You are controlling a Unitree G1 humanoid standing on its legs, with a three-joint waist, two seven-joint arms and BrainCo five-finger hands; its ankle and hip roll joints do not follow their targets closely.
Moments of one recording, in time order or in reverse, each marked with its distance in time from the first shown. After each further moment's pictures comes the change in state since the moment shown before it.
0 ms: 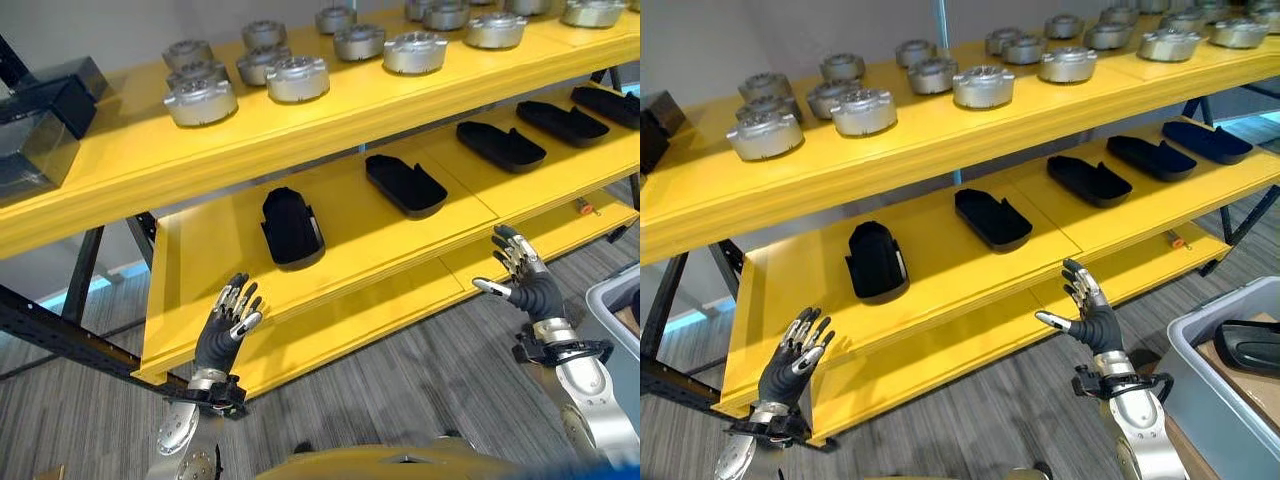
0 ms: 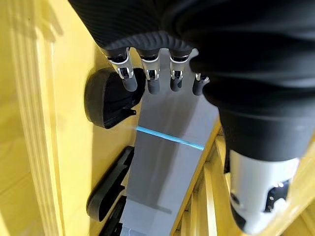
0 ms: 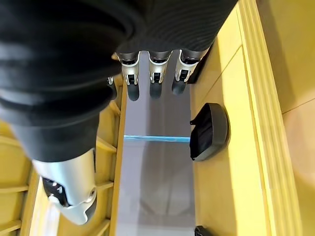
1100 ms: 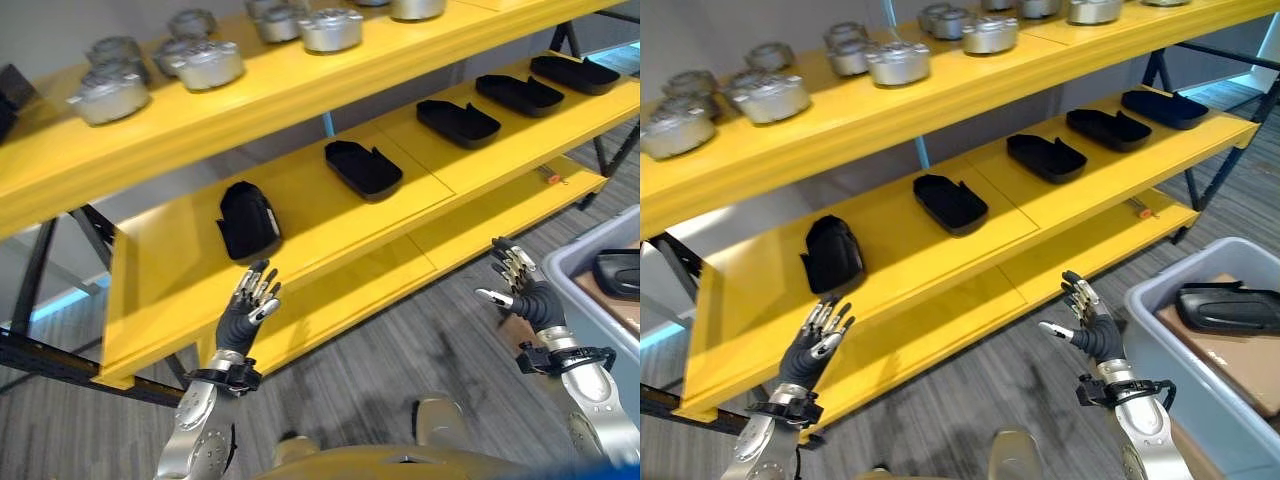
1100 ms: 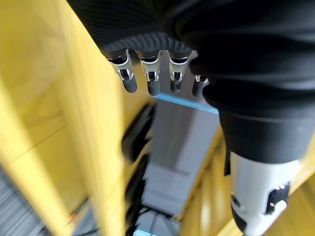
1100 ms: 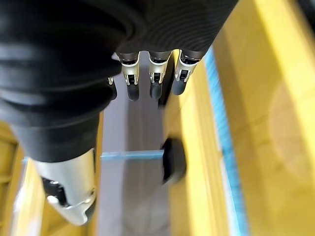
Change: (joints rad) left arm -0.141 0.053 -0.155 0.054 -0.030 0.025 0.002; right arm 0.039 -0.038 -0.019 0.058 0.031 0.018 0.029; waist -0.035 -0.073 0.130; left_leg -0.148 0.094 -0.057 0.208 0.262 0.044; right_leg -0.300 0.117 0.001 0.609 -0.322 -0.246
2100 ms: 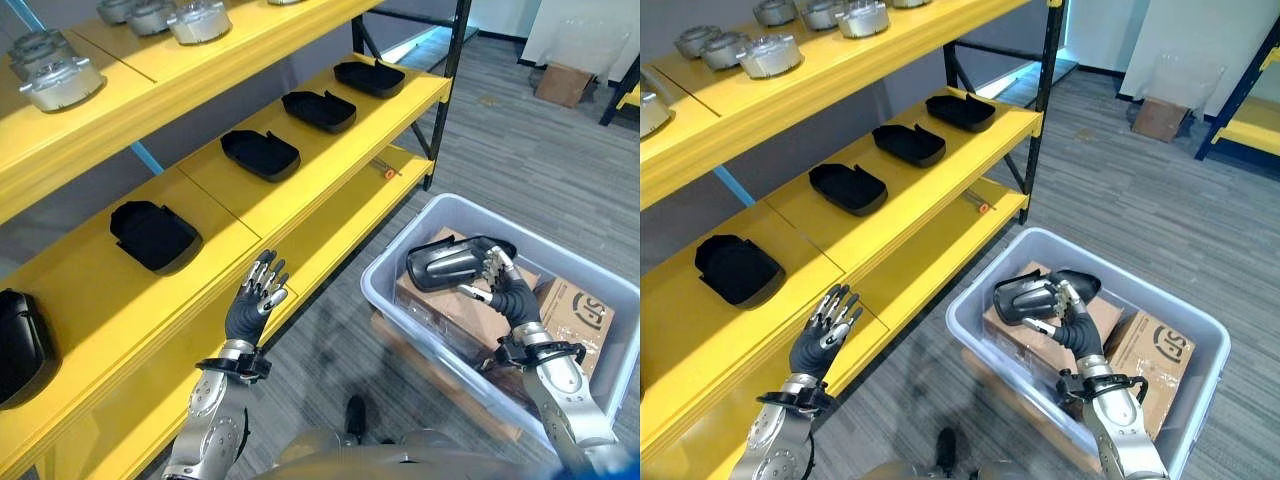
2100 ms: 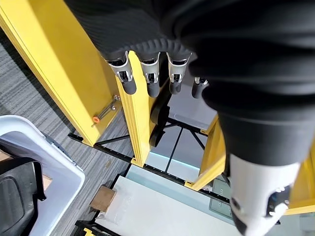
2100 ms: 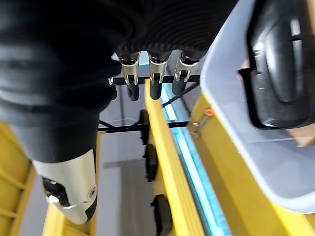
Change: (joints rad) left arm 0.015 -0.072 0.072 -0.030 0.040 -0.010 0.007; right arm -0.080 0.098 0.093 0.040 -0.009 0.012 0.007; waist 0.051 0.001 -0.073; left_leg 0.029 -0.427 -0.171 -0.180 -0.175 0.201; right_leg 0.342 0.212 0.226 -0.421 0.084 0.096
